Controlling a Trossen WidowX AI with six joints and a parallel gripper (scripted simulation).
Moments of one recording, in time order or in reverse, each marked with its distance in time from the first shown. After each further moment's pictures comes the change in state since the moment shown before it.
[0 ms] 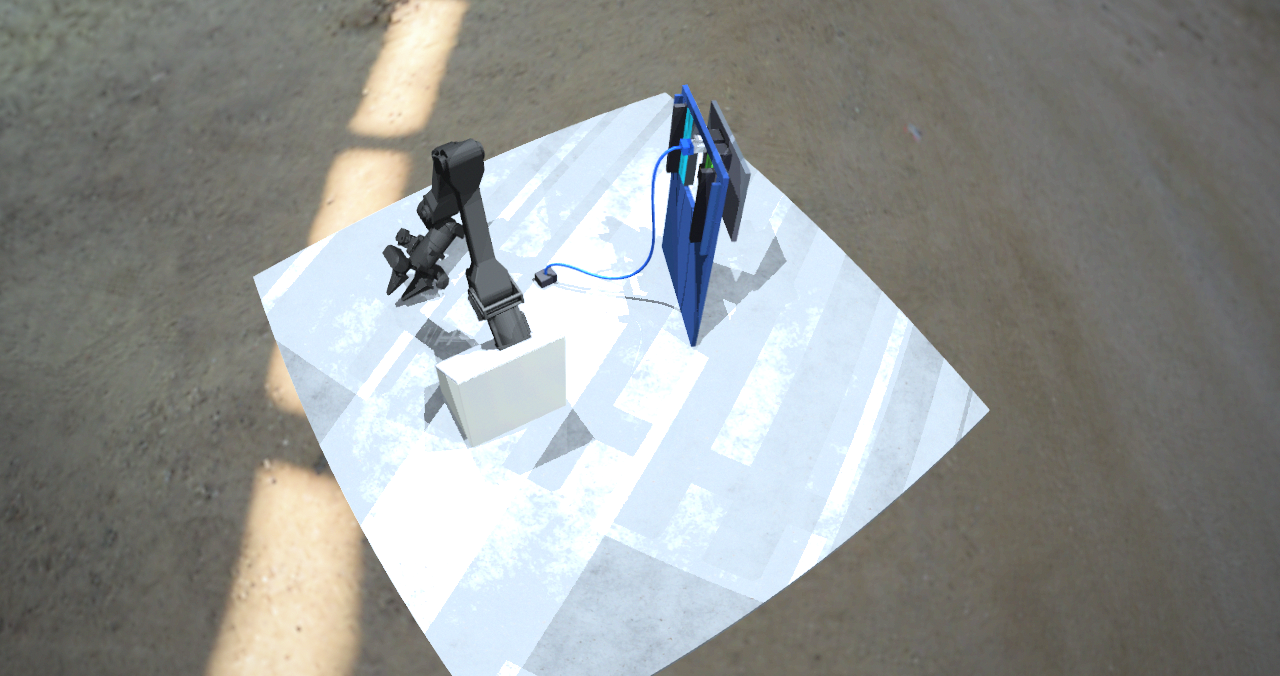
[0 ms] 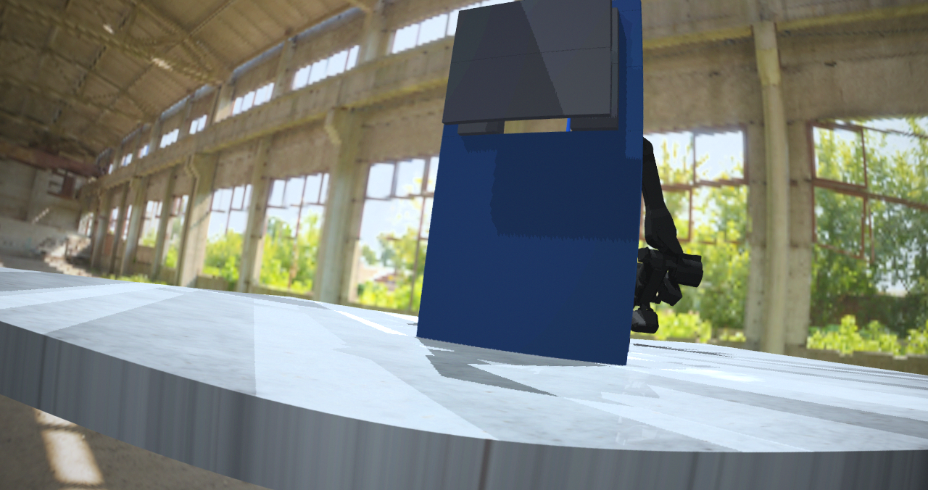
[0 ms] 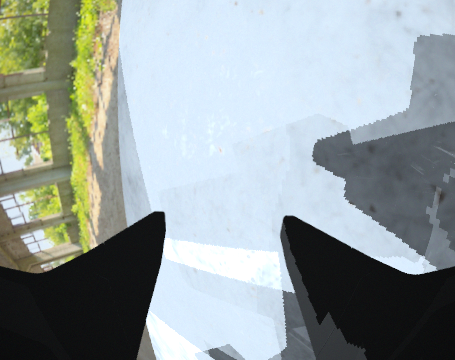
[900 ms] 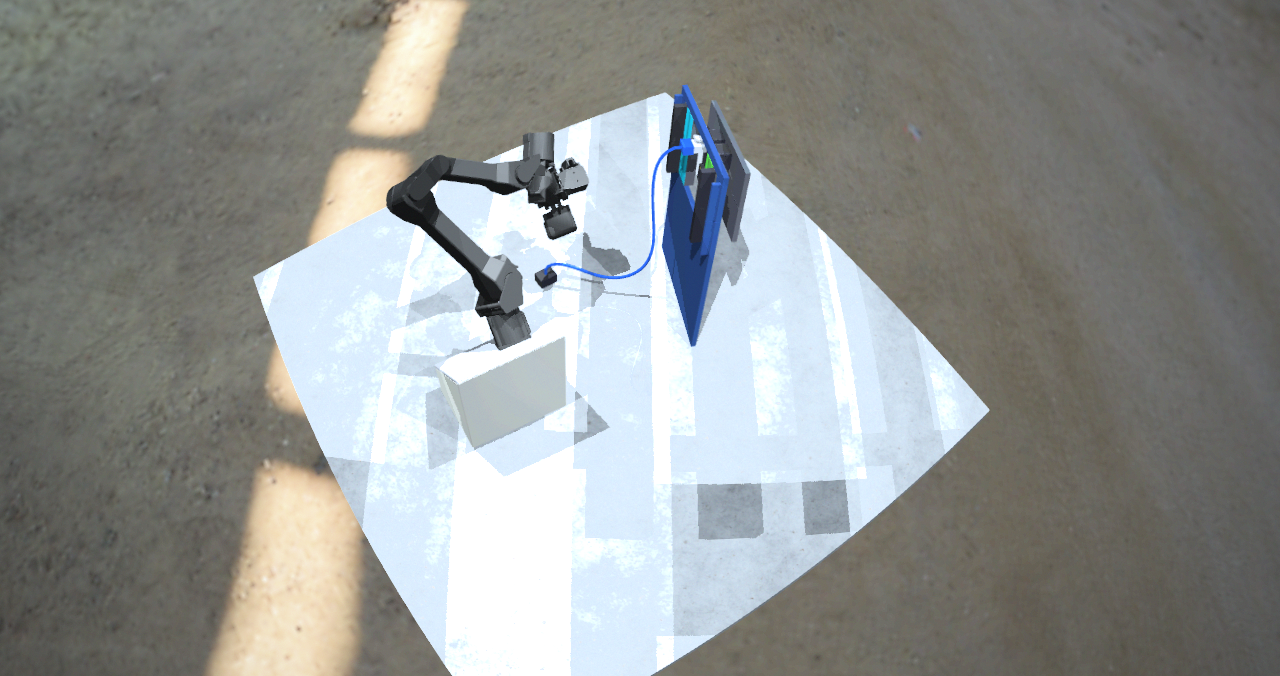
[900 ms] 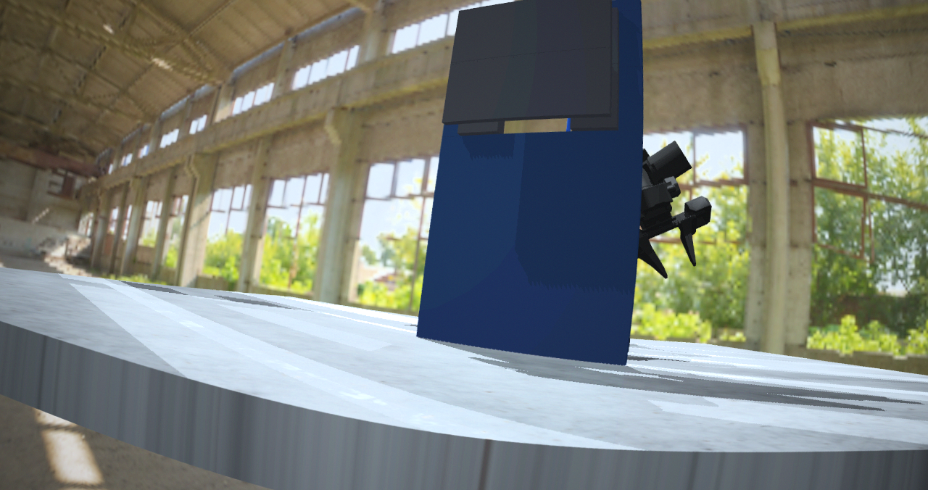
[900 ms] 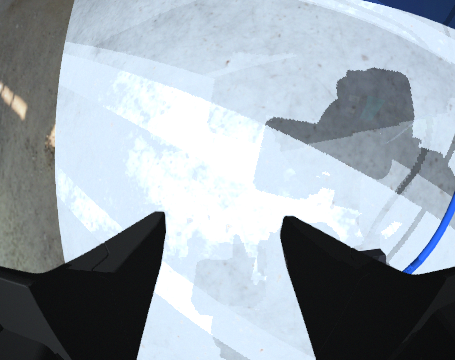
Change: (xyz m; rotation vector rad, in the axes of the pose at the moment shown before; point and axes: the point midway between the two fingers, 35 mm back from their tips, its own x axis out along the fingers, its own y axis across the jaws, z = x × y) arm -0.338 -0.154 -0.051 1.333 -1.438 -0.600
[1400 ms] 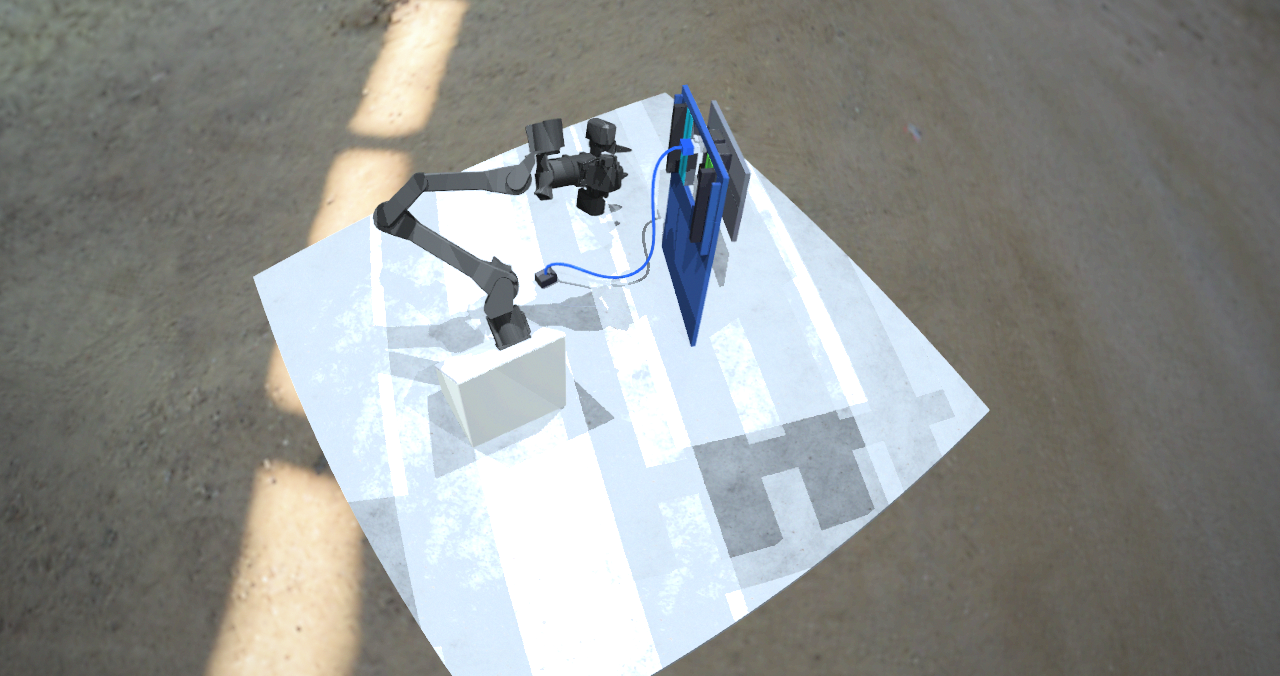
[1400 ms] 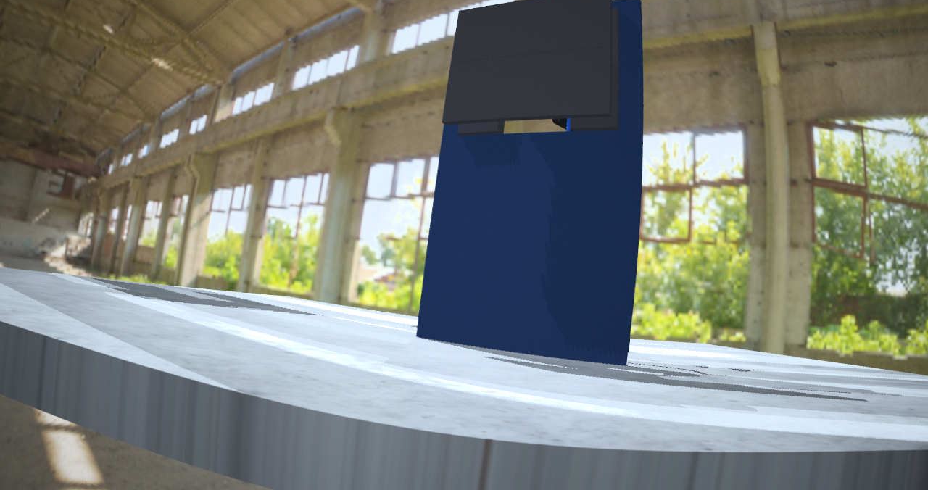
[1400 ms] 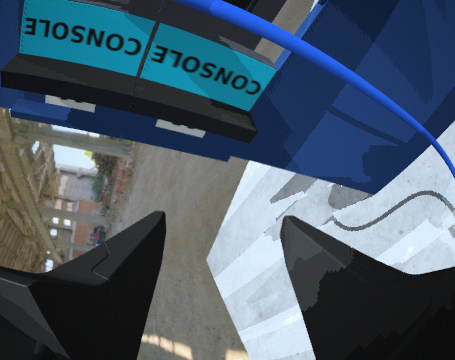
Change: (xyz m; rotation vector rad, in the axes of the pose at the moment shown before) arm -0.158 -0.026 0.152 0.725 -0.768 0.343
